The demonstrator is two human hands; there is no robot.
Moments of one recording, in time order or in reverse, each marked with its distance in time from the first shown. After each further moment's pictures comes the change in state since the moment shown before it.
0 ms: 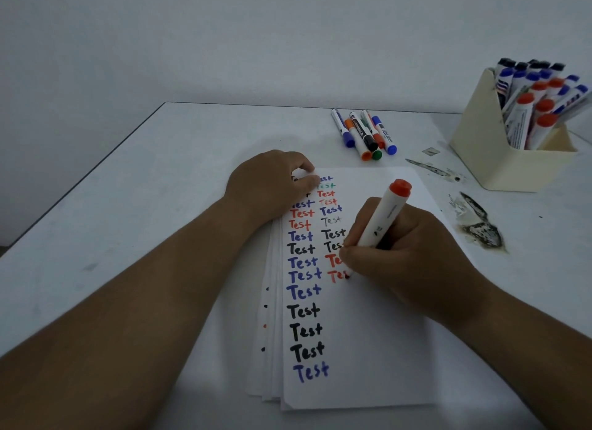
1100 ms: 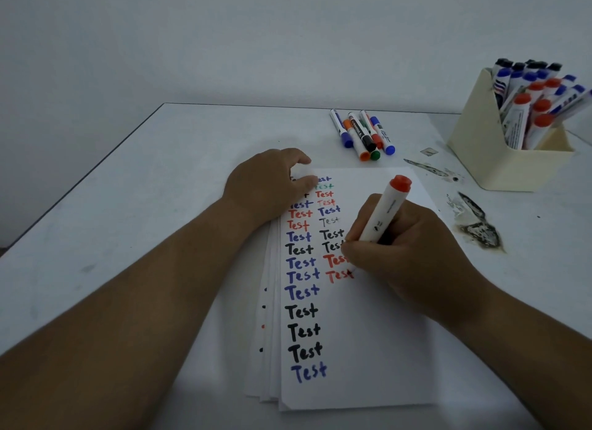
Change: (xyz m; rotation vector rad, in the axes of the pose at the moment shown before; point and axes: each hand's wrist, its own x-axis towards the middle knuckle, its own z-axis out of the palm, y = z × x) left_hand -0.003 0.004 -0.004 -0.024 -0.004 -0.006; right_hand 0.001 0.001 0.000 -0.009 0.063 0.075
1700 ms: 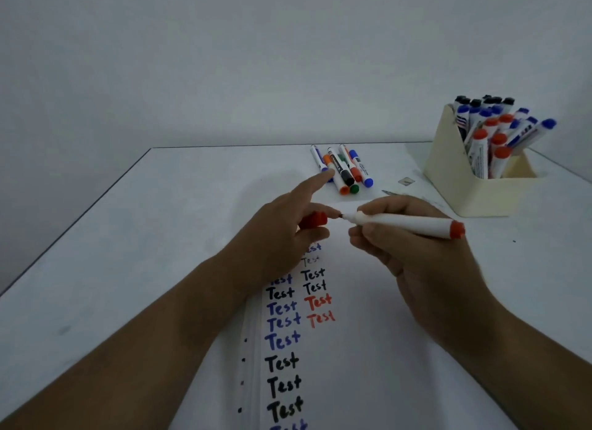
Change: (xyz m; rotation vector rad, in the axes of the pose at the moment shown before) left_hand -0.023 0.054 -0.013 -0.277 -0.128 0.172; right_hand 0.017 0.009 -0.025 0.566 0.272 0.008
